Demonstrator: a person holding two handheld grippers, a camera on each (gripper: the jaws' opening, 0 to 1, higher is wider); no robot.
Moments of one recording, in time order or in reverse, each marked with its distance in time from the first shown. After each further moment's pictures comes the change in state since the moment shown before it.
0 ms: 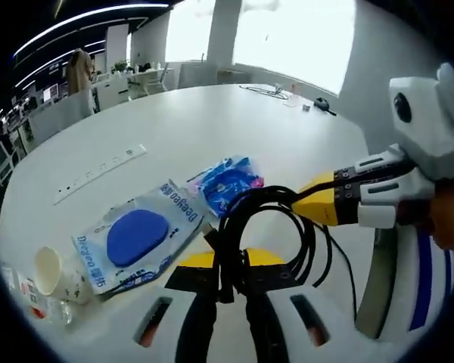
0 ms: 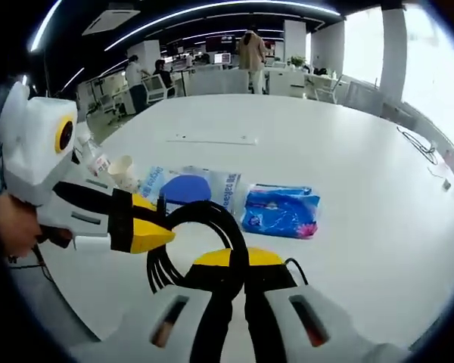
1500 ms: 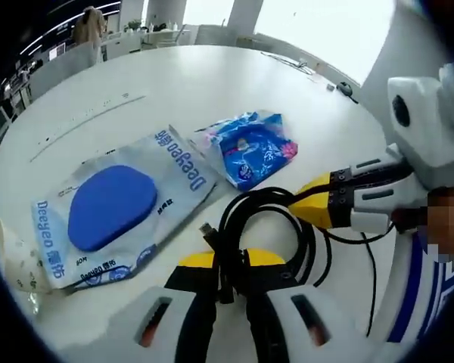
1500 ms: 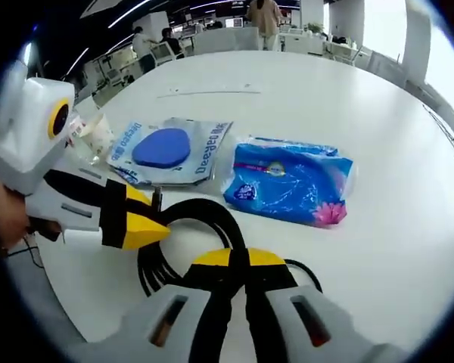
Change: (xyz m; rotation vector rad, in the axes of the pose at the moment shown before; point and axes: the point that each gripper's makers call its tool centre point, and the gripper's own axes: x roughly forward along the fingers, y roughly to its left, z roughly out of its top) left arm 0.069 0.024 -0.044 -0.138 0.181 0.018; right arm 0.083 -0.021 -0.048 -0.012 0.199 0.098
